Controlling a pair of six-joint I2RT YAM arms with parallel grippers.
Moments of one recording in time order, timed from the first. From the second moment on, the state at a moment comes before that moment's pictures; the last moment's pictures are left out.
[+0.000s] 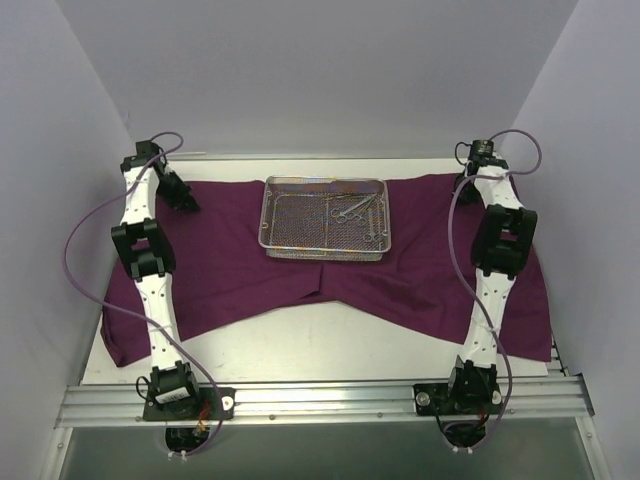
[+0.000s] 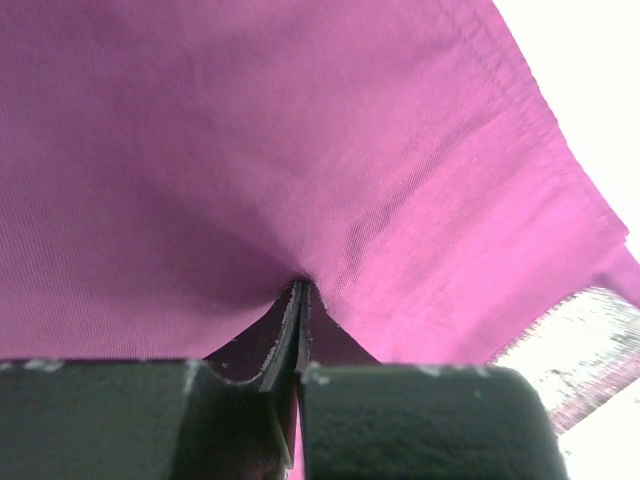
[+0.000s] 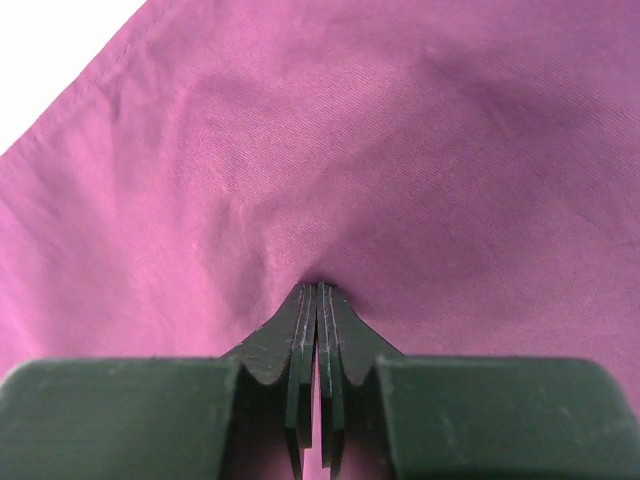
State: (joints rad) left arm 0.20 2.73 2.64 -1.15 0.26 -0.52; right arm -0.19 2.44 2.05 -0.65 0.11 0.41
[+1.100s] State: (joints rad) left arm 0.31 2.87 2.75 -0.81 0.51 -0.73; right arm -0.20 2.71 2.52 -0.71 -0.08 0.42
